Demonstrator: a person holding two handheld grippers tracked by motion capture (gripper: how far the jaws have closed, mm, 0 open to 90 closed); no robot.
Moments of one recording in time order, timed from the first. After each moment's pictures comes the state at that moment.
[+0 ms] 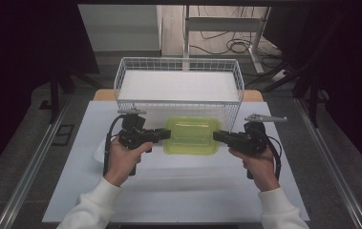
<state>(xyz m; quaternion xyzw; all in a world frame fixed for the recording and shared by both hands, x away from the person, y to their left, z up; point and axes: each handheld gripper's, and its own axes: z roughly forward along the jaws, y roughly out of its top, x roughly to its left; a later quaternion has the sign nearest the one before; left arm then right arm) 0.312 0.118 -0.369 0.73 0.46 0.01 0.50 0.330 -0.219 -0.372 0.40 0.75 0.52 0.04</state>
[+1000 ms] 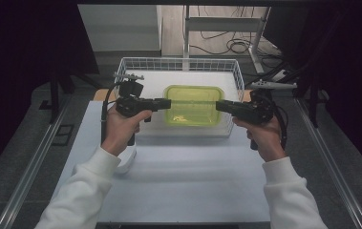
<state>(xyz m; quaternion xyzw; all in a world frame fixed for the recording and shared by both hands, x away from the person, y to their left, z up) 0.355 0.126 -0.303 0.73 0.44 0.03 0.53 0.372 -0.215 -0.305 0.37 0.75 0.55 0.07</state>
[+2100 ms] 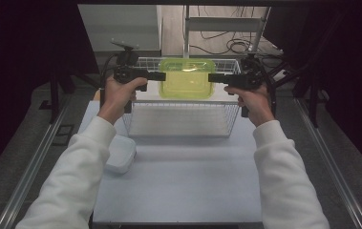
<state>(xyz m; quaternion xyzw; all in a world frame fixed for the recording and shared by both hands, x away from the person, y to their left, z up) 0.432 0.148 -0.282 0.72 0.46 0.01 0.52 0.455 -0.196 -0.281 0.39 0.74 0.55 0.02</state>
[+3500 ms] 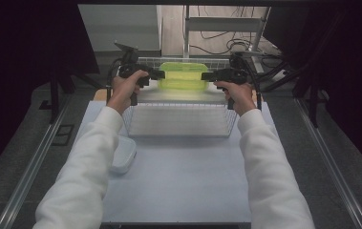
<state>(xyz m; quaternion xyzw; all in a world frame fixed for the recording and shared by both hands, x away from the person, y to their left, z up) 0.506 0.165 -0.334 0.65 0.55 -0.11 0.52 0.518 -0.178 -0.320 0.52 0.69 0.50 -0.06</state>
